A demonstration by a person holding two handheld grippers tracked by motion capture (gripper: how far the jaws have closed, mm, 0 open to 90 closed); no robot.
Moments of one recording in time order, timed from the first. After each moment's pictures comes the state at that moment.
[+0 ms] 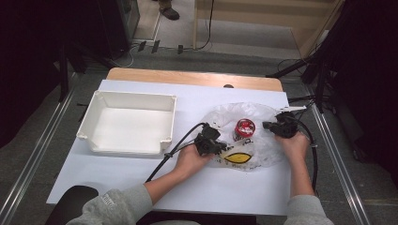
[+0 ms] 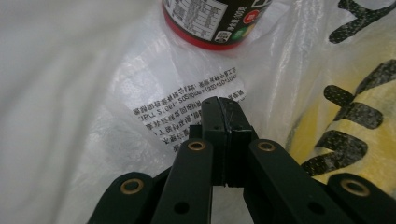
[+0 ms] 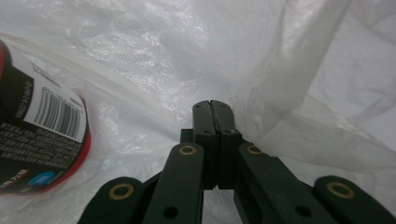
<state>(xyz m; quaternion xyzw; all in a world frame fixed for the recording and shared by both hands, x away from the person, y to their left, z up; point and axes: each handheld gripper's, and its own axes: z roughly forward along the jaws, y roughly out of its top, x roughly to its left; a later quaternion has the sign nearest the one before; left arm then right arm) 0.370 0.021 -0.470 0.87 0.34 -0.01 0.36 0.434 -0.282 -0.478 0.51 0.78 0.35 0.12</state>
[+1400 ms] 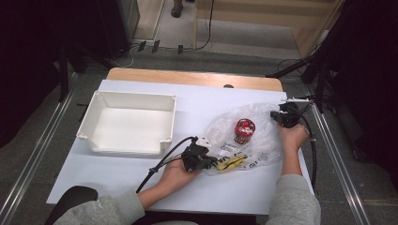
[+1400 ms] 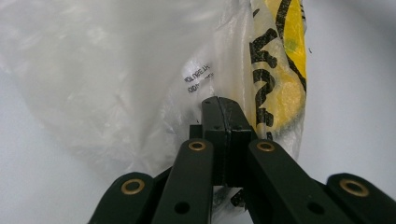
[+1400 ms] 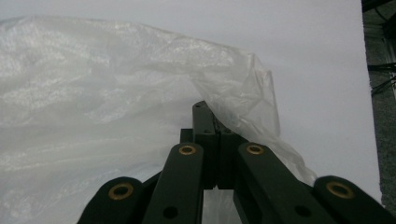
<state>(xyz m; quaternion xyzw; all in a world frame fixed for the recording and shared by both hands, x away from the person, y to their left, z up) 0.322 0.058 -0.471 0.88 0.29 -0.01 0.36 0.473 -0.294 -0.482 0.60 0.70 0.32 0.20</state>
